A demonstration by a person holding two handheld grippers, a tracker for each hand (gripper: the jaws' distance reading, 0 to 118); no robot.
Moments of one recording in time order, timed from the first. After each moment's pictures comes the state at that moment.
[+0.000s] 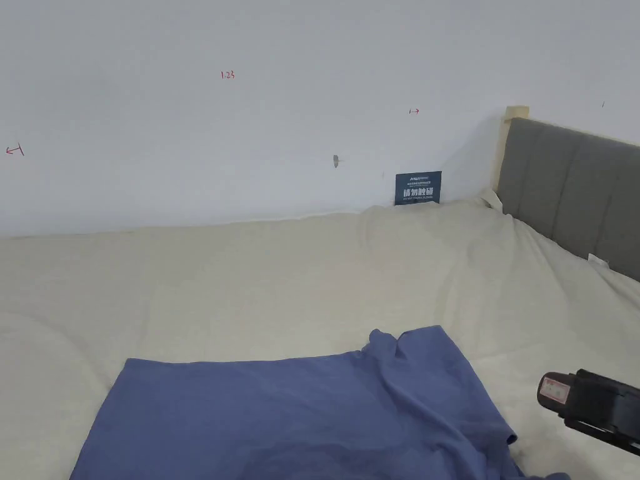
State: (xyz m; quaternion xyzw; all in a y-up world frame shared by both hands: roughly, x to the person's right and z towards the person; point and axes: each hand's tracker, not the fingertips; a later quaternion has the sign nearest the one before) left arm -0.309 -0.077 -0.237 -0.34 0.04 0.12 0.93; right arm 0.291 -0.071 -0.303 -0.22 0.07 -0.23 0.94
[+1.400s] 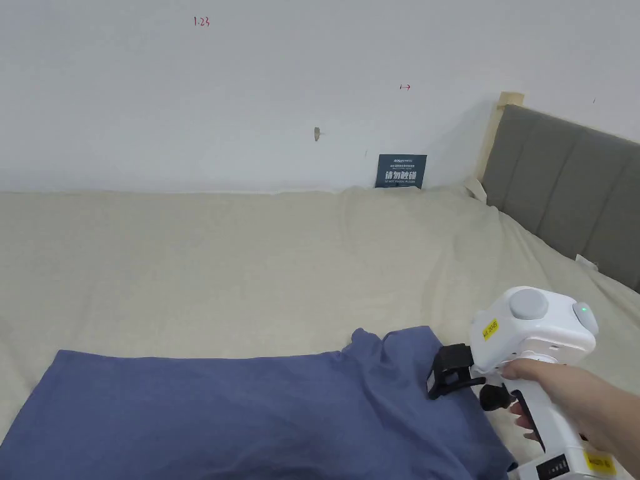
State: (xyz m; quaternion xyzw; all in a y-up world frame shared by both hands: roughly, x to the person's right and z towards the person) left arm -0.303 -0.113 -0.261 -0.25 0.05 0.13 0.96; right arm 0.229 -0.151 -0.605 -0.59 0.03 -0.10 0.80
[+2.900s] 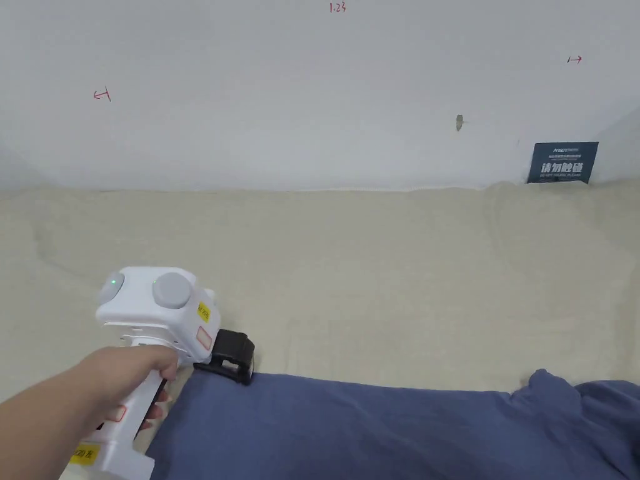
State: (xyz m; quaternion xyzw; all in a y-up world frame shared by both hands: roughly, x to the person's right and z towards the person) left arm -0.367 -0.181 -0.656 -0.55 0.00 0.05 0.83; right arm 0.231 -0.144 -0.580 -0.50 0.18 -0.07 0.85
